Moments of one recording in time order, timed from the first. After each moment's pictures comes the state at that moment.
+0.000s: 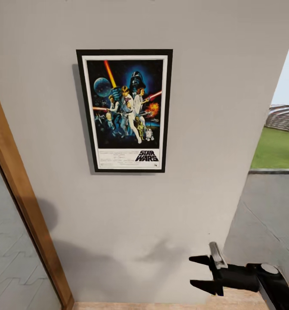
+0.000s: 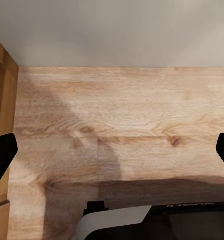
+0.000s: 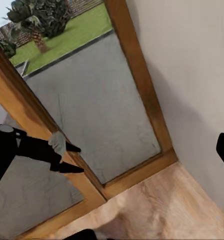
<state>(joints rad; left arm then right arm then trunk) 0.03 0.02 0.11 -0.52 -0.06 -0.22 -0.15 -0.25 -0.29 -0.08 -1.10 -0.12 0.21 1.49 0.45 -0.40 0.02</state>
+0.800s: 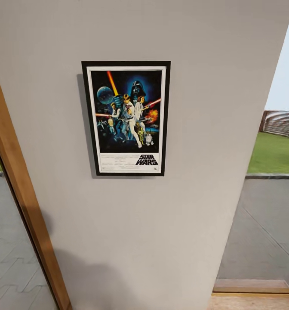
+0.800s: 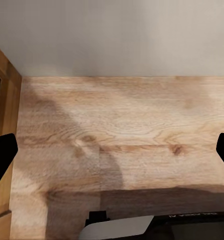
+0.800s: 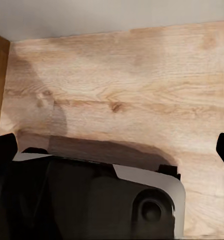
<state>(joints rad) 0.03 0.02 0.11 -0.52 -0.07 -0.21 -0.14 -0.18 -0.22 -0.06 0.00 -0.11 -0.27 0.61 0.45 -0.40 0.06</state>
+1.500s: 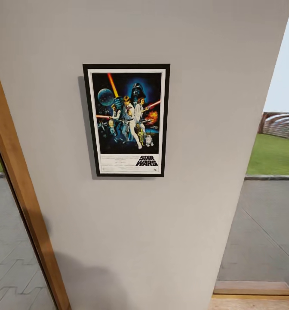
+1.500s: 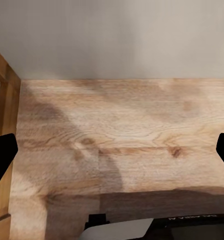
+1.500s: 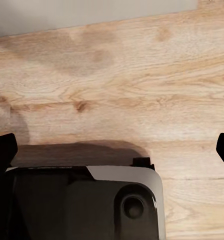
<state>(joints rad) 0.03 0.02 0.10 -0.52 -0.07 -0.21 -0.14 -0.18 -0.12 -0.06 0.01 -0.11 -0.27 0.29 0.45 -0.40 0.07</state>
